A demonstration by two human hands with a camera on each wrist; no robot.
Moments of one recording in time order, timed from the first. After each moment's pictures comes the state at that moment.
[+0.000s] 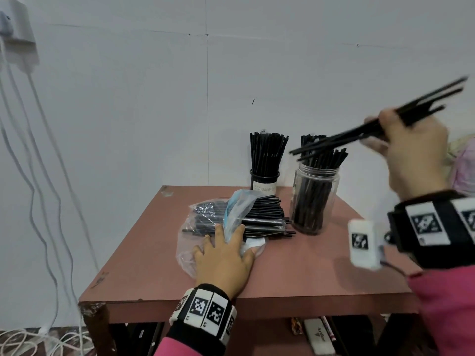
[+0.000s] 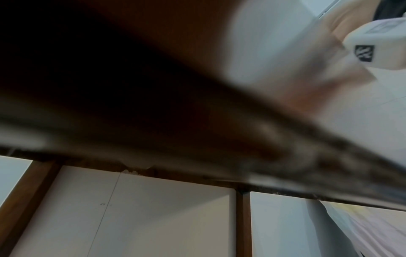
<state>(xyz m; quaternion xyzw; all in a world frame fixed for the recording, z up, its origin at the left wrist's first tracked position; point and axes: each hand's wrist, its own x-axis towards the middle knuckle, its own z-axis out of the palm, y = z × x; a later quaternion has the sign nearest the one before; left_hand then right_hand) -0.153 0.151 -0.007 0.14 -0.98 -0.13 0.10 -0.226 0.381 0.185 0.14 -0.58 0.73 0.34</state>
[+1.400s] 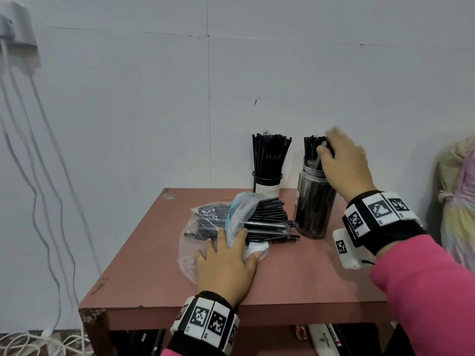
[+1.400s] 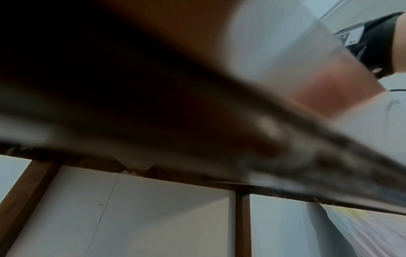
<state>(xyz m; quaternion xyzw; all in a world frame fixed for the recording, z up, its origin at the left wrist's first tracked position) -0.151 0.151 -0.007 0.13 -0.98 -0.13 0.11 -0.295 0.345 0.142 0.18 -0.88 0.28 0.33</state>
